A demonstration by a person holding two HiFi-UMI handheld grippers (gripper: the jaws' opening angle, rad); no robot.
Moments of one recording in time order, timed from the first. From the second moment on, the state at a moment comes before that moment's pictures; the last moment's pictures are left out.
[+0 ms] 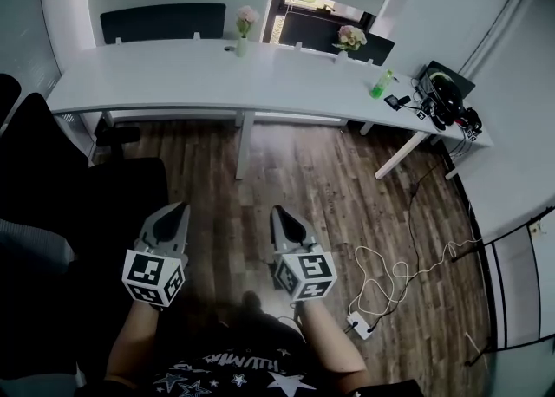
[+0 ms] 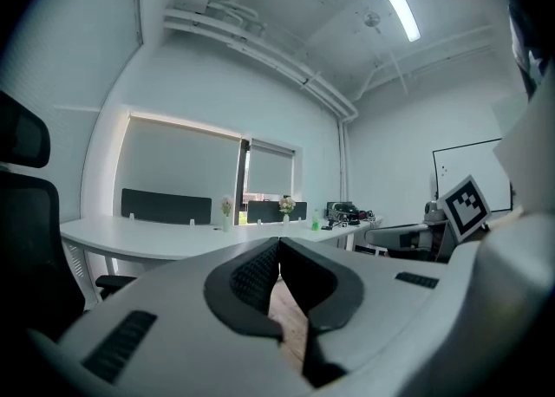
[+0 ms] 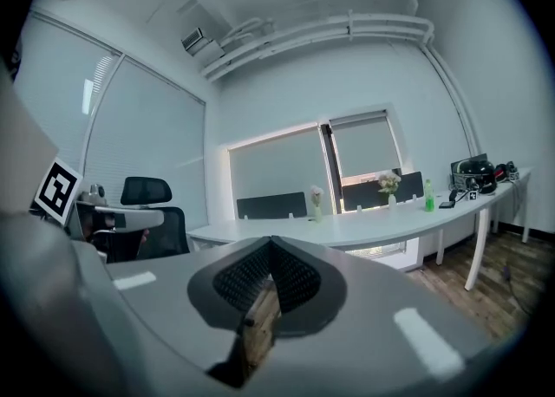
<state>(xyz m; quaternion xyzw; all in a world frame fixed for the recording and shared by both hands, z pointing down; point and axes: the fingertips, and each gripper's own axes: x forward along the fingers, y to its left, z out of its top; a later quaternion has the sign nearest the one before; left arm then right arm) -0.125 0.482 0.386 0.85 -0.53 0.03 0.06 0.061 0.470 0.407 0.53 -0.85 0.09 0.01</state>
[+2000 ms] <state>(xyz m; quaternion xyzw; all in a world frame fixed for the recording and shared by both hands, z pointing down) -0.117 0.193 0.410 0.81 -0.58 0.03 0.09 0.072 0.155 0.428 0.47 -0.87 0.11 0.00</state>
